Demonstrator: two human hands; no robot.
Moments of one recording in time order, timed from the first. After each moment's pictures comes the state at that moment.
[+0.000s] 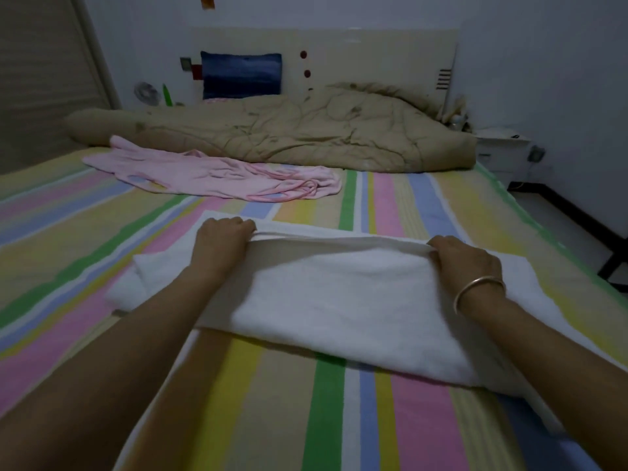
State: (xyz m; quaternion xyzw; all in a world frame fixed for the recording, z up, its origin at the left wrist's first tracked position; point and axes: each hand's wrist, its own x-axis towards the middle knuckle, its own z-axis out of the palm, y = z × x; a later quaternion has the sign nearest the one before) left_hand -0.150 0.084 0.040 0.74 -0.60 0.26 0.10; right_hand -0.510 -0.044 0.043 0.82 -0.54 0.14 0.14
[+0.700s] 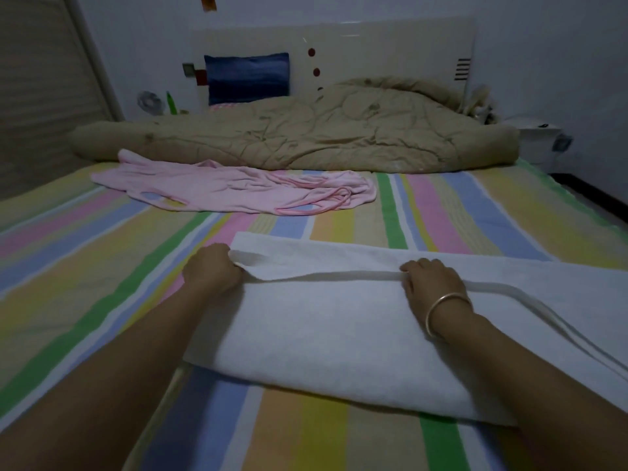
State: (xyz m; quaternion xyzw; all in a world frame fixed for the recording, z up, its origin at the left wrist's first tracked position) left_hand -0.012 0.054 0.008 0.90 -0.42 0.01 0.13; right_hand -0.347 -0.067 -0.016 0.84 -0.53 0.09 0.08
